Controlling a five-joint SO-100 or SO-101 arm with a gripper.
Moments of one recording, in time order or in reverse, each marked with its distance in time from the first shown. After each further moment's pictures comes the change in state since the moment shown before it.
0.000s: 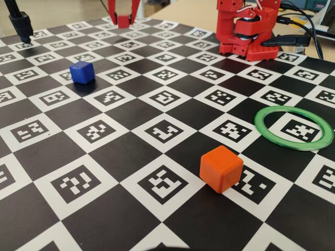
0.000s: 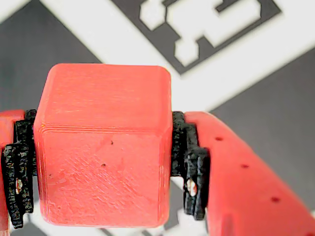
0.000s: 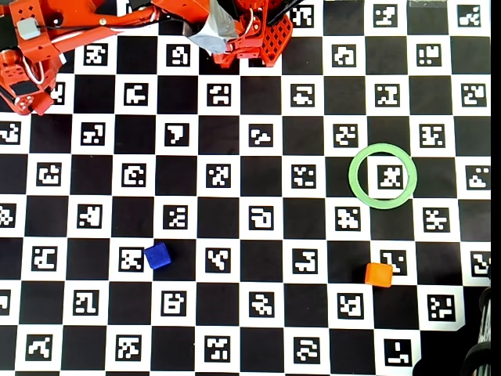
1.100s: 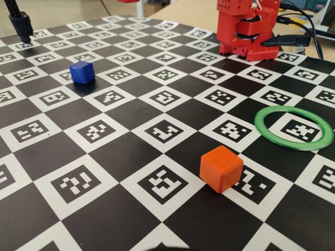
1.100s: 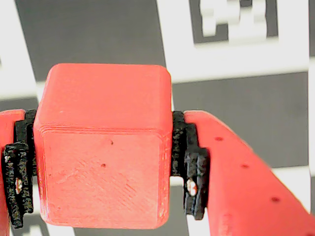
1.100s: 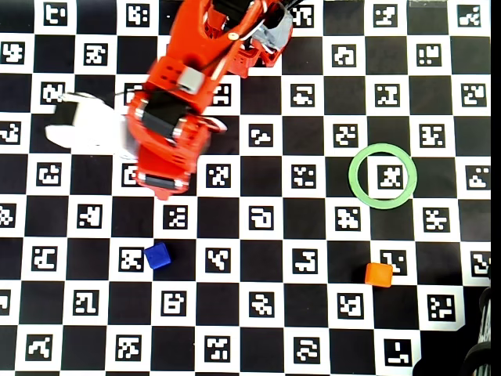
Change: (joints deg) arm -54.7 32.8 14.1 15.7 25.5
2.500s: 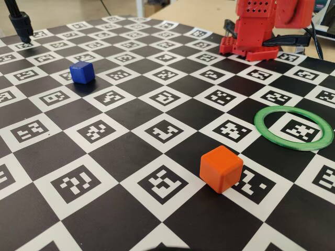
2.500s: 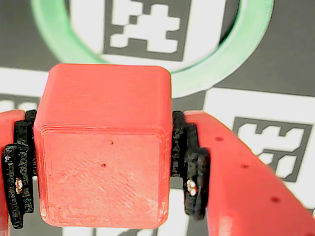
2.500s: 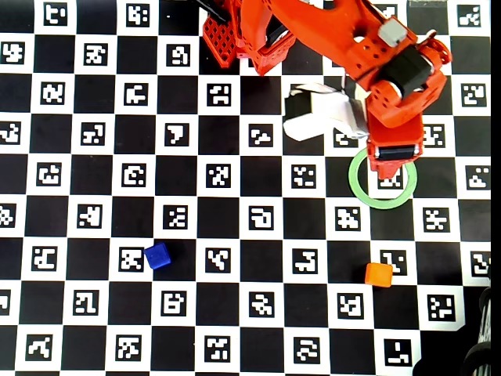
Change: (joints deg) arm -57.3 -2.2 5.4 -9.9 46.1
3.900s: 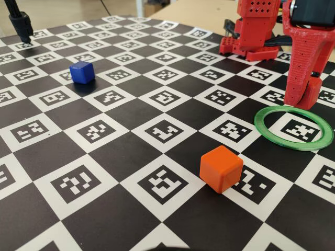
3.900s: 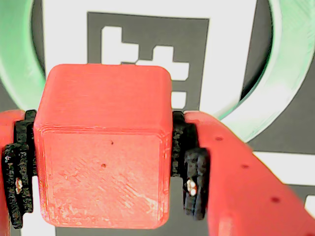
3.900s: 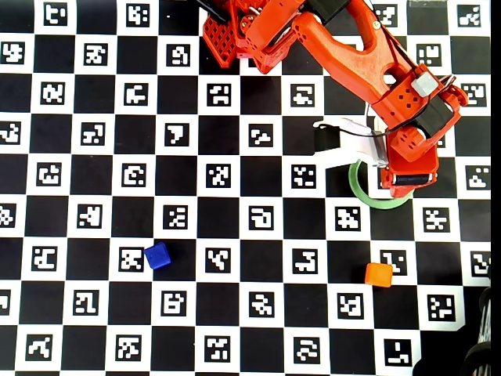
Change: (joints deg) arm -2.6 -13.1 6.2 -17.2 4.7
